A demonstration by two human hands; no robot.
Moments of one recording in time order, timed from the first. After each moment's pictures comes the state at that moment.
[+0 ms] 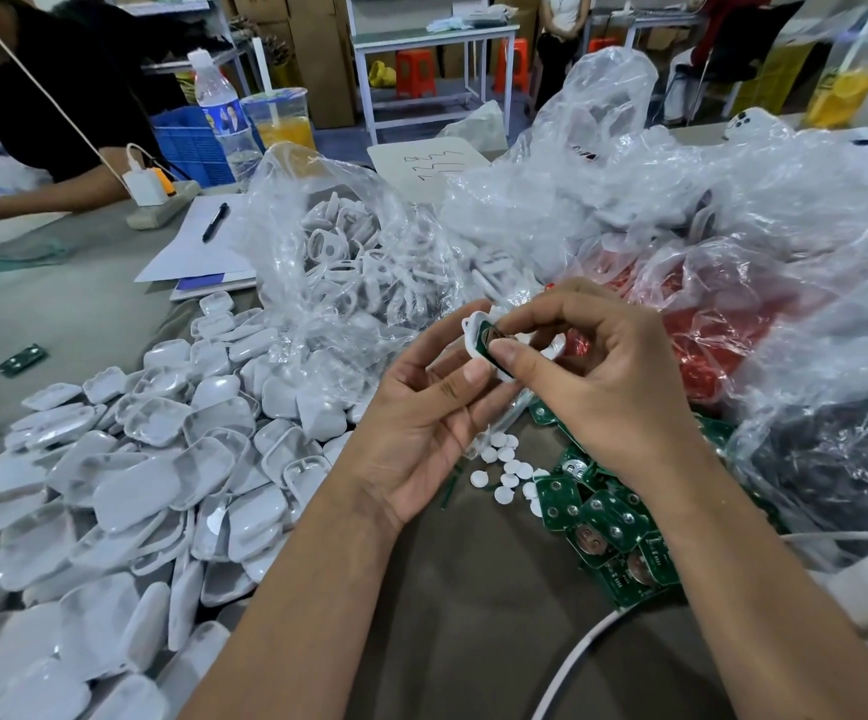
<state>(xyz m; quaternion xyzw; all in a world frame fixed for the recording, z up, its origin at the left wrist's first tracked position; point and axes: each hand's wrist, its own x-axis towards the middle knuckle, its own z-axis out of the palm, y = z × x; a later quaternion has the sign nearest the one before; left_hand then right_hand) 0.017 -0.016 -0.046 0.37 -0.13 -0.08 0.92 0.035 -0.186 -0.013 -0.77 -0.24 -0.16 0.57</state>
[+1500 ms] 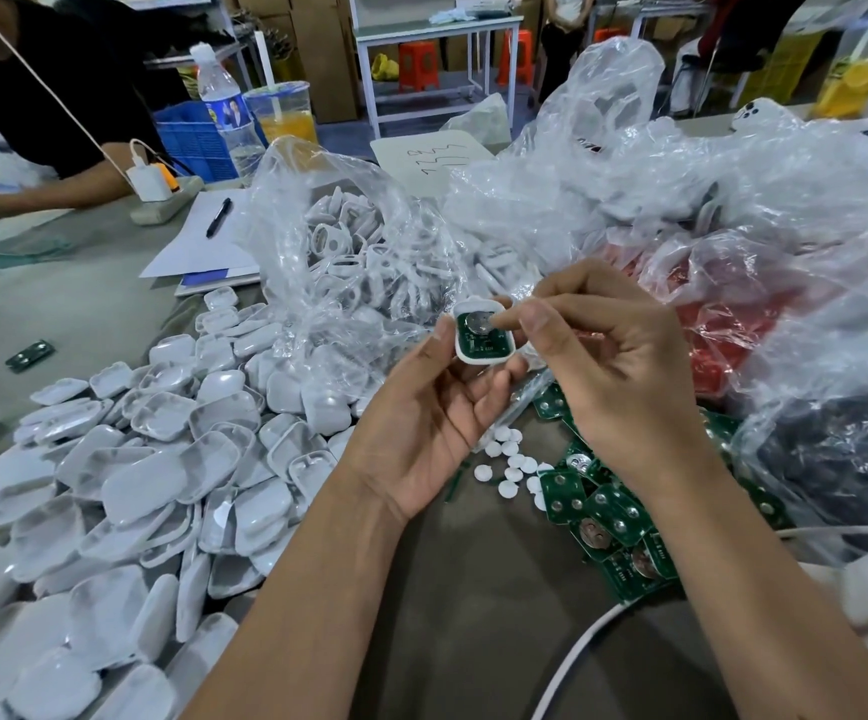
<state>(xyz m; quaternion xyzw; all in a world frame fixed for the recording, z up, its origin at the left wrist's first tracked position) 0.013 -0.020 -0.033 0.30 -0.04 -0.12 0.95 0.028 -0.182 -0.010 -0.75 -0.26 -0.21 0.57</state>
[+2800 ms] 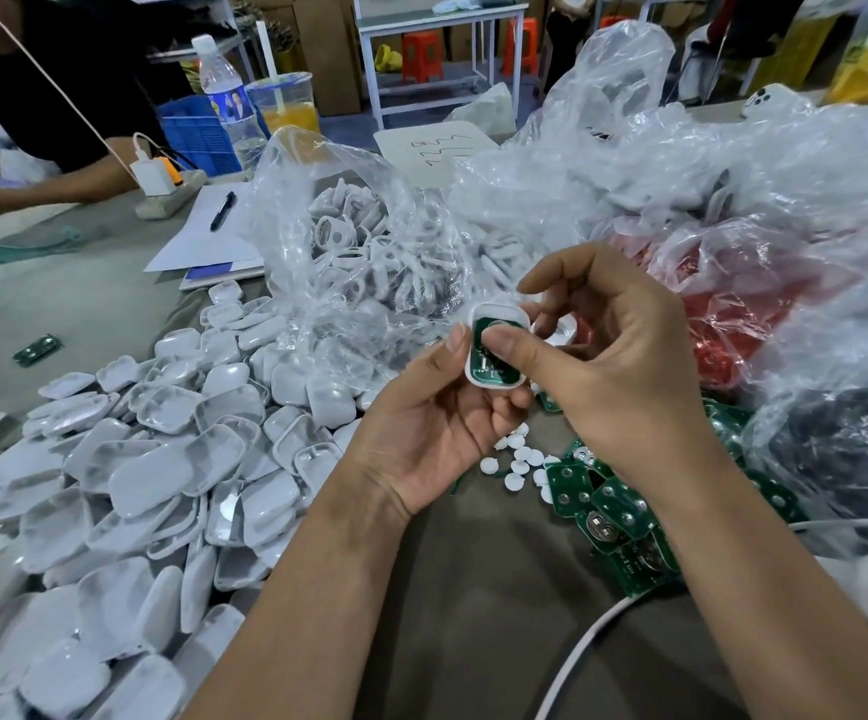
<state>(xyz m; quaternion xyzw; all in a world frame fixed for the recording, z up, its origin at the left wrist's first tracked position) 0.011 -0.014 -0.042 0.33 -0.10 -0.18 0.92 0.024 -0.174 -0.007 -0.73 -0.21 -0.17 0.63</state>
